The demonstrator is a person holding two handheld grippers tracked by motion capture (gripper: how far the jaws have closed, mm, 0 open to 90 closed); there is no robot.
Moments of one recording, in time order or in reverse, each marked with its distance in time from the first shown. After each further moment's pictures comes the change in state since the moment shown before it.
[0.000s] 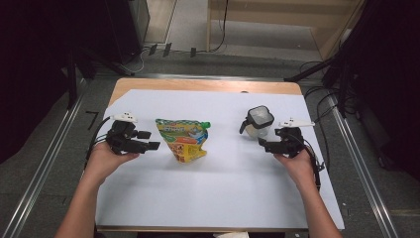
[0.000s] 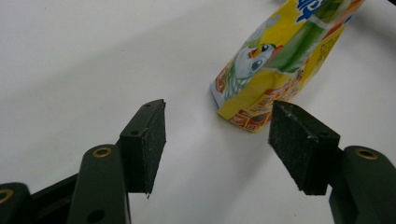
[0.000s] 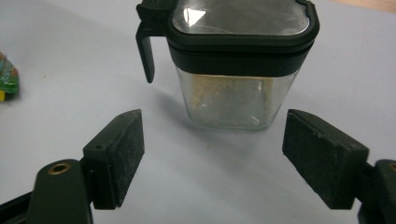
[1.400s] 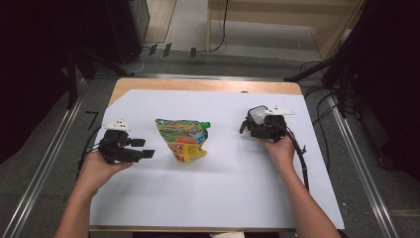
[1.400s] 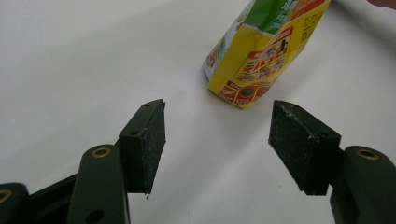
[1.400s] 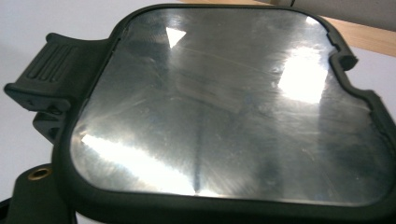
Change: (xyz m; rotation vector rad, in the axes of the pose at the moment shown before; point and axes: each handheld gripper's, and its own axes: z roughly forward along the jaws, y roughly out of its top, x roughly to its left) left arm -0.010 -0.021 -0.015 -0.007 0.004 -0.025; right arm -0.006 0.023 0.068 -0.077 -0.083 -0.017
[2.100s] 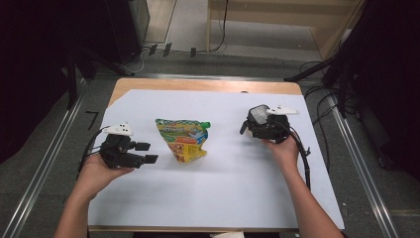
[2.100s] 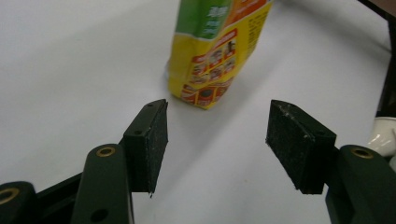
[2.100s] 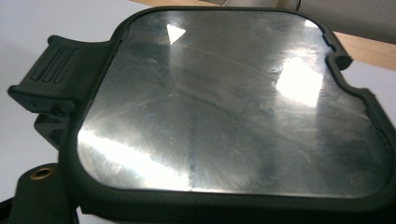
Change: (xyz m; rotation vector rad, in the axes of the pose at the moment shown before) left arm -0.022 0.003 -0.006 0.002 -0.084 0.072; right arm 0.009 0.010 -0.026 -0.013 0.029 0.003
